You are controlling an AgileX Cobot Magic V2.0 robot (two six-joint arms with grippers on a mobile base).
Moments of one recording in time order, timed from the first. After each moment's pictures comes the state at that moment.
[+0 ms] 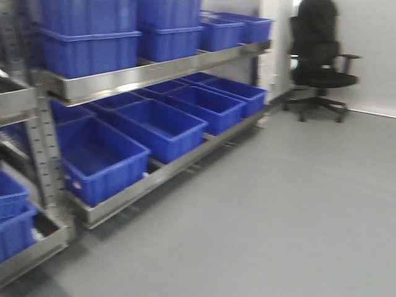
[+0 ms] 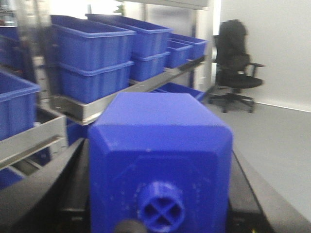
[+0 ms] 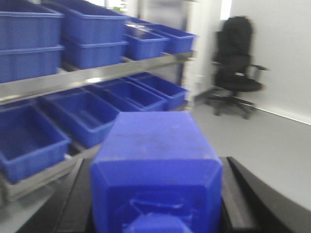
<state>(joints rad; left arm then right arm) -0.03 0.13 -0.49 -0.29 0.44 0.21 0.03 0.32 -0.39 -0.03 0.13 0.01</state>
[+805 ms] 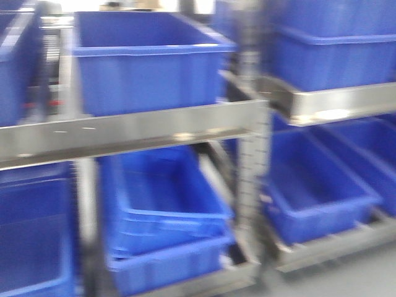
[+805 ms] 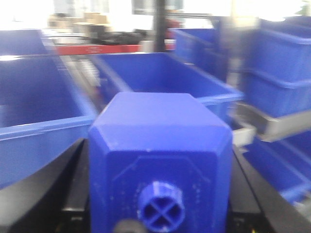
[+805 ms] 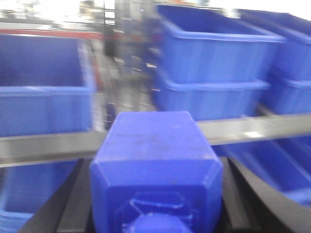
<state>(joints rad) -0.03 0.13 -0.49 -0.29 0.44 0.21 0.03 0.32 -0.39 -0.03 0.13 0.01</state>
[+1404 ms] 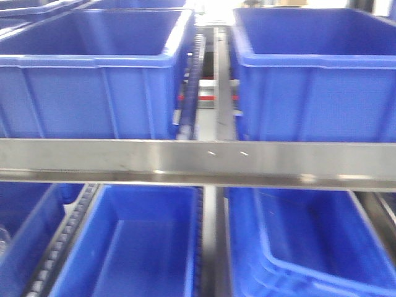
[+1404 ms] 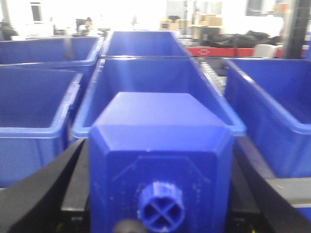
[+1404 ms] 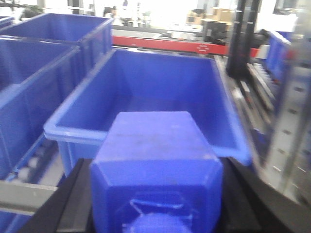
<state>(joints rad) -0.03 0.13 -0.49 -0.29 0.44 0.21 0.03 0.32 -0.39 -0.03 0.13 0.01</state>
